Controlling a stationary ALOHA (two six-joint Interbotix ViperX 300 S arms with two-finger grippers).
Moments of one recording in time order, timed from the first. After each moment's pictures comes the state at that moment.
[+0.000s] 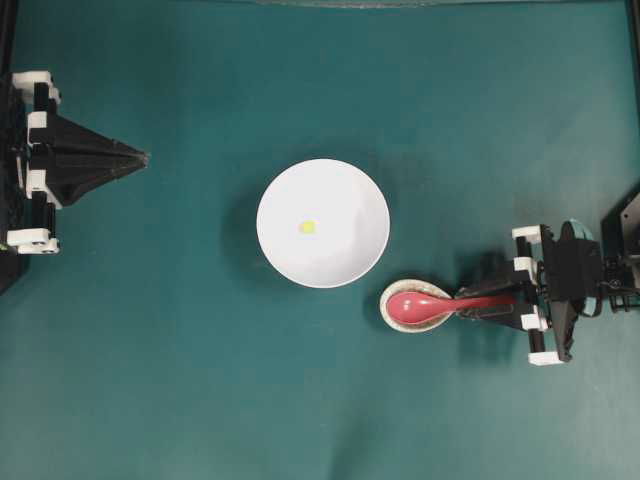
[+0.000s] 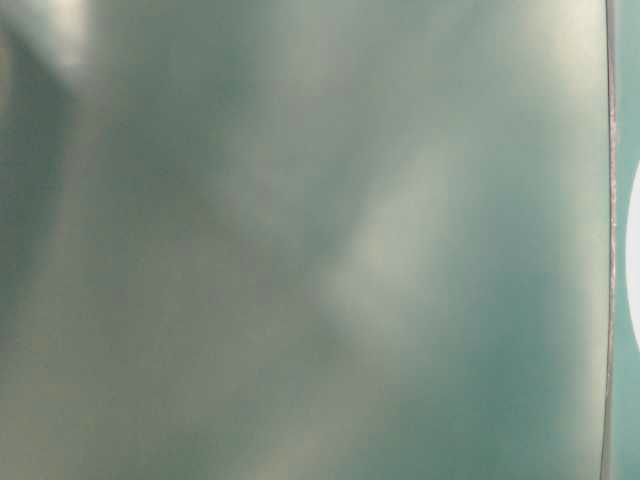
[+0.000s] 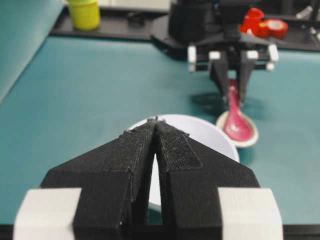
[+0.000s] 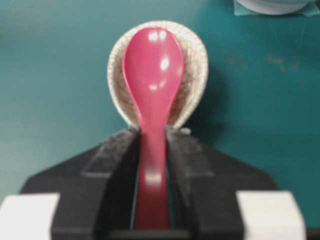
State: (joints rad) left arm 0.10 -0.88 1.18 0.01 -0.23 -0.02; right arm 0.46 0.11 1.33 0.42 -1.06 0.05
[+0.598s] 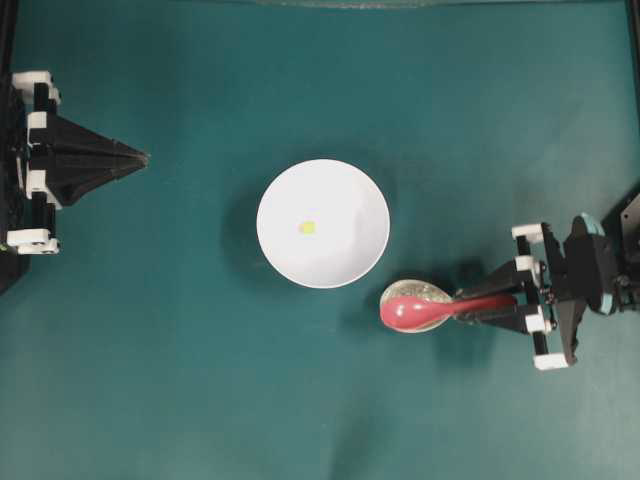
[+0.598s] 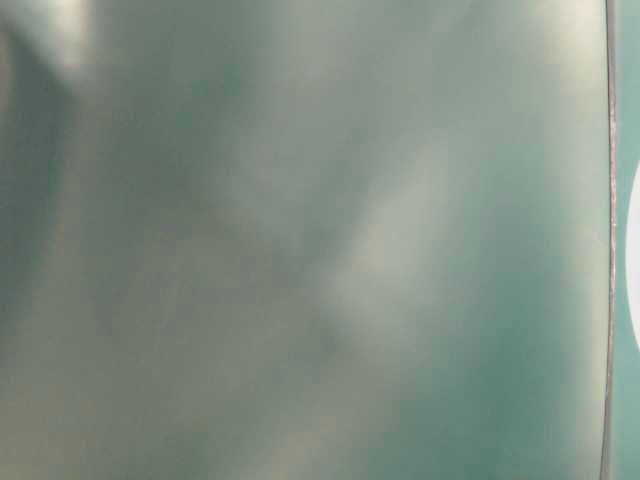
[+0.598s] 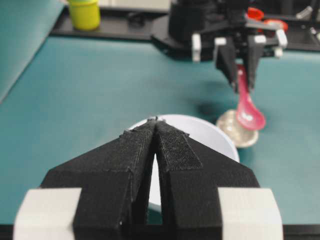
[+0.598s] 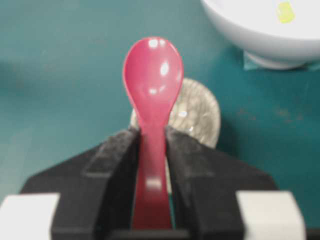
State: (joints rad) left arm 0.10 -0.88 1.18 0.01 -0.23 -0.02; right arm 0.43 -0.08 1.31 0.42 -0.94 -0.01
